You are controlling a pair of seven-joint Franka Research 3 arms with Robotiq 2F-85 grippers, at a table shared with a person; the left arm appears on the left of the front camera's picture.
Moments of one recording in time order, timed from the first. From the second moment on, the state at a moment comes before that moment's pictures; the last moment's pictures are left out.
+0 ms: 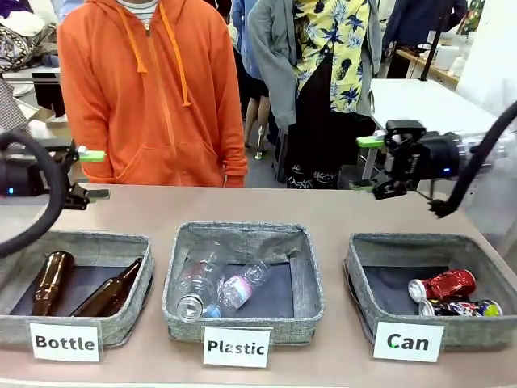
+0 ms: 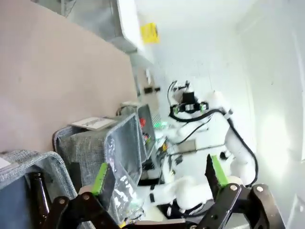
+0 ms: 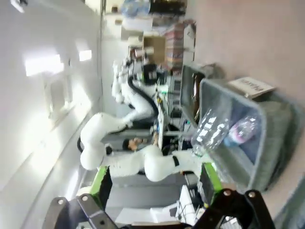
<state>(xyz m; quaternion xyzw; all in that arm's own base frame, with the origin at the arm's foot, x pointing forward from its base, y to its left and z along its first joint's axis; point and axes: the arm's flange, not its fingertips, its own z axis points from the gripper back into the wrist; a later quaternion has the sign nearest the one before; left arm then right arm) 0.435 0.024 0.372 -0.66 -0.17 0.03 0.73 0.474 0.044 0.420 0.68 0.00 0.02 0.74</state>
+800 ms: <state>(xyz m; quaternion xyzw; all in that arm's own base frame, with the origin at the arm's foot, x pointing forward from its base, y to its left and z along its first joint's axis) 0.450 0.018 0.393 -0.64 -0.15 -0.01 0.75 0.473 0.044 0.418 0.67 0.00 0.01 0.74</state>
